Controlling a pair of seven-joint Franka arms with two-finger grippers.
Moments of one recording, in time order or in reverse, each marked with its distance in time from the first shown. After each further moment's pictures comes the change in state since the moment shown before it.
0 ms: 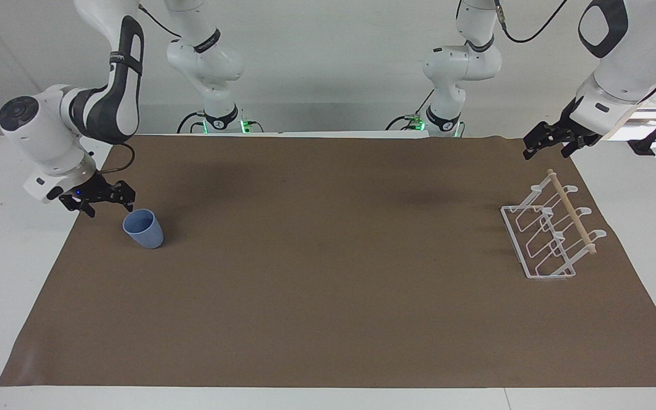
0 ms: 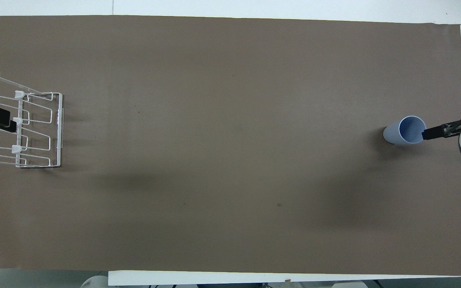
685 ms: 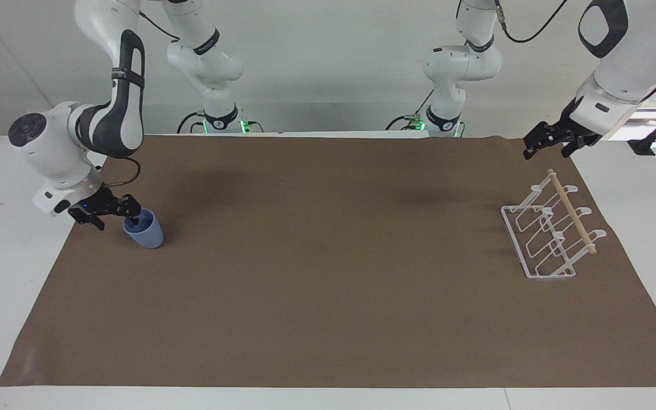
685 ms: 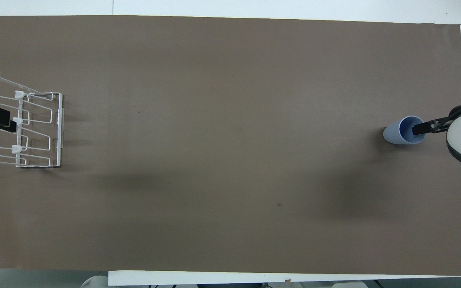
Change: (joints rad) left arm -0.001 0.000 -0.002 -0.001 0.000 -0.004 0.000; right arm 0.006 0.051 0.005 -0.011 0.044 0.061 0.000
